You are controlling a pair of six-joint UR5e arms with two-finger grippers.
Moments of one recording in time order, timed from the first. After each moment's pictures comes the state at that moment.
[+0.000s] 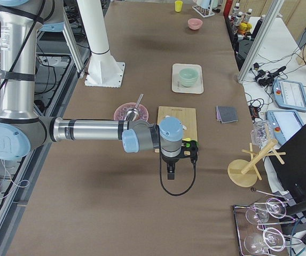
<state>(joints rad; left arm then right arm) -1.62 -1.55 -1.73 -1.53 -2.40 0.15 1.49 -1.68 1.69 -1.40 2.33 0.17</state>
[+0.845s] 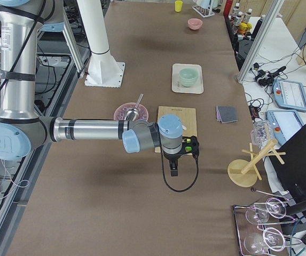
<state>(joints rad) -1.61 -1.56 -1.70 -1.75 -2.40 0.15 1.48 -1.68 1.70 -1.29 2.34 0.17</state>
